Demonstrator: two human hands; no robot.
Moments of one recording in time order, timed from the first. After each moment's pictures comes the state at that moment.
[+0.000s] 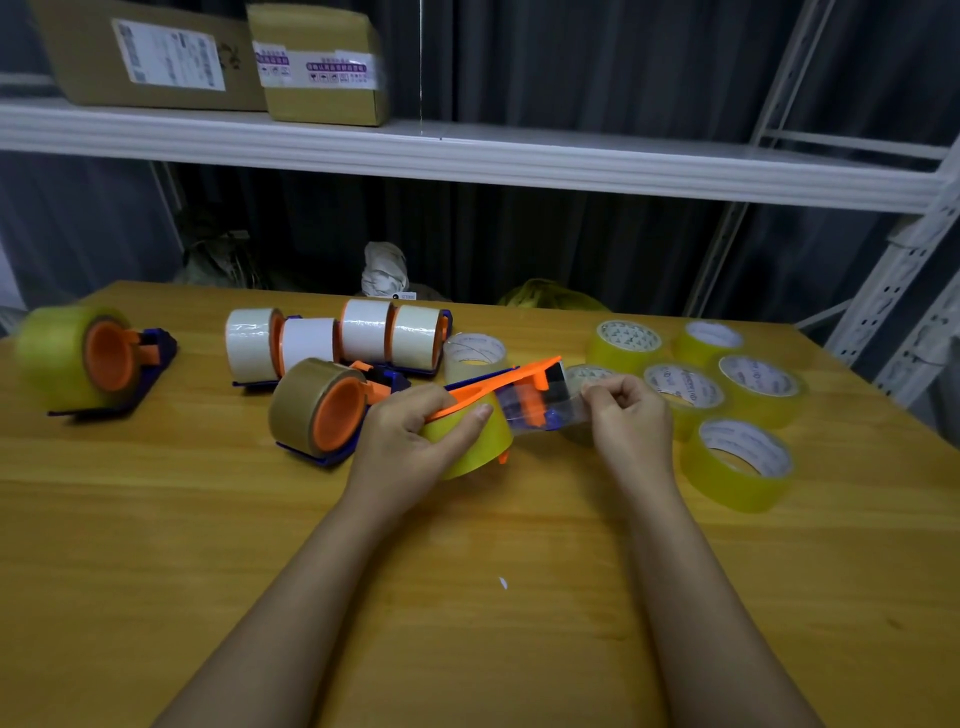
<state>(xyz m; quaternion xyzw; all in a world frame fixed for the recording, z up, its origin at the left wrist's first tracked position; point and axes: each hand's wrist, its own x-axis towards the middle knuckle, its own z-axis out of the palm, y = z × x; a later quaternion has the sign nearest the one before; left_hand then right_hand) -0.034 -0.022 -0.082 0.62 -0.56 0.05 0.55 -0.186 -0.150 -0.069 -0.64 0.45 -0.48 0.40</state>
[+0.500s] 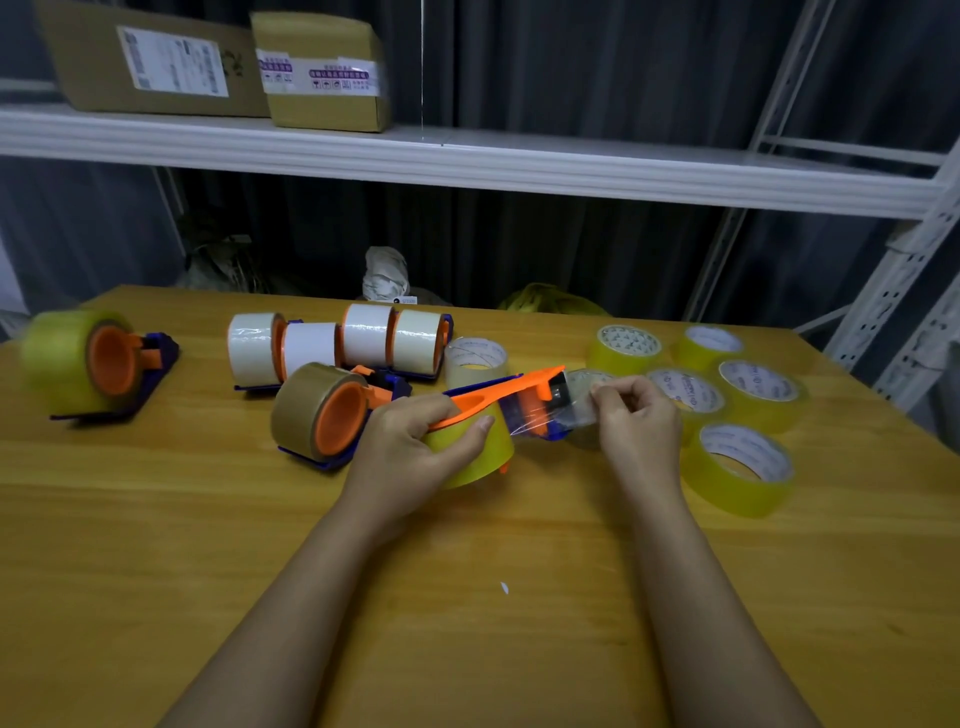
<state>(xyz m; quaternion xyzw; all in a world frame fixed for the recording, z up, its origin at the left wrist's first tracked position) -0.030 -0.022 -0.082 0.62 -0.58 0.05 0.53 -0.188 -0.149 -0.067 -0.62 0.44 -0.52 0.38</state>
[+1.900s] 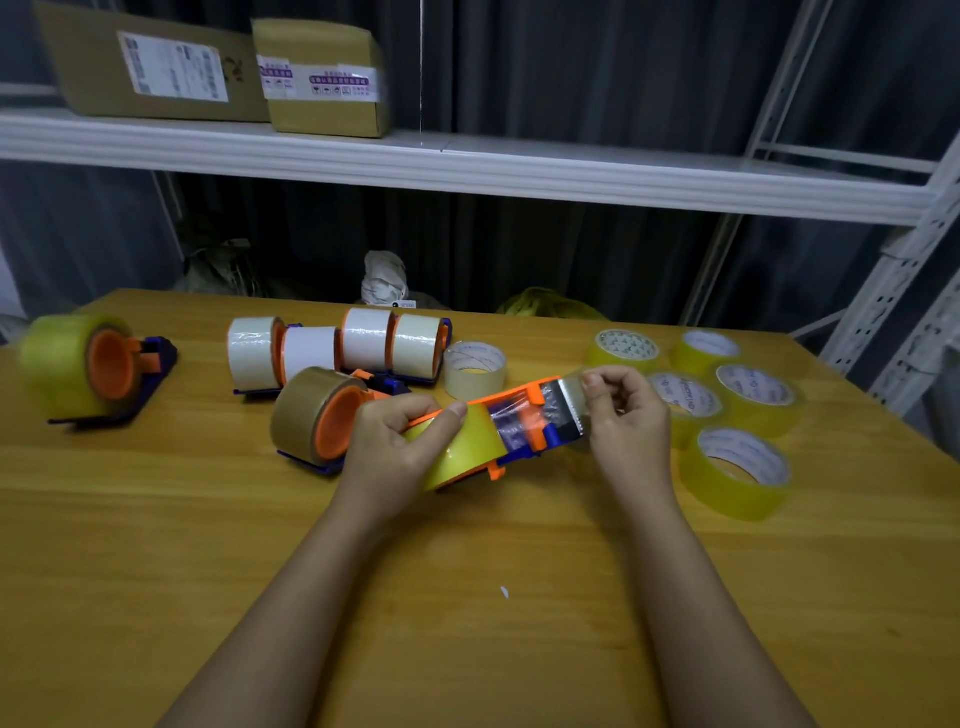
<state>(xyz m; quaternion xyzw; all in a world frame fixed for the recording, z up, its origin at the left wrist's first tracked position) -0.028 -0.016 -0.076 0.59 -0.53 -0.02 0.61 -0.185 -0.143 -0.068 -0.66 0.33 -0.55 0.38</state>
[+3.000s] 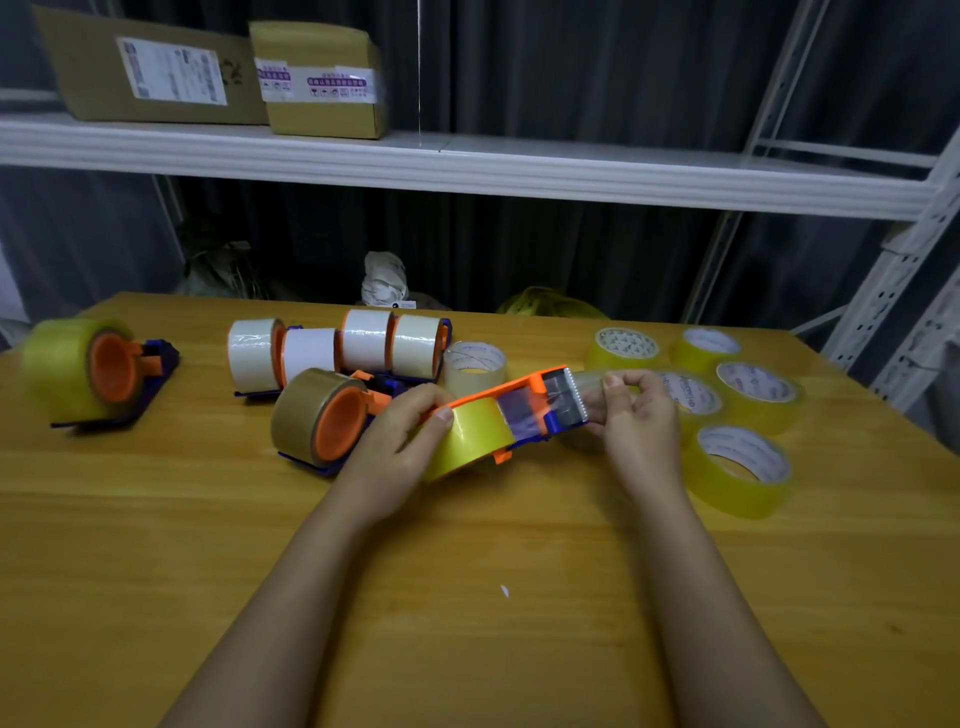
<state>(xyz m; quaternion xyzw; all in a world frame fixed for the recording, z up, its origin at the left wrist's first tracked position) -0.021 -0.012 -0.075 0.63 -0.57 -0.14 0.51 -0.190 -0.152 -0.068 -0.61 0.40 -0.51 0.45</state>
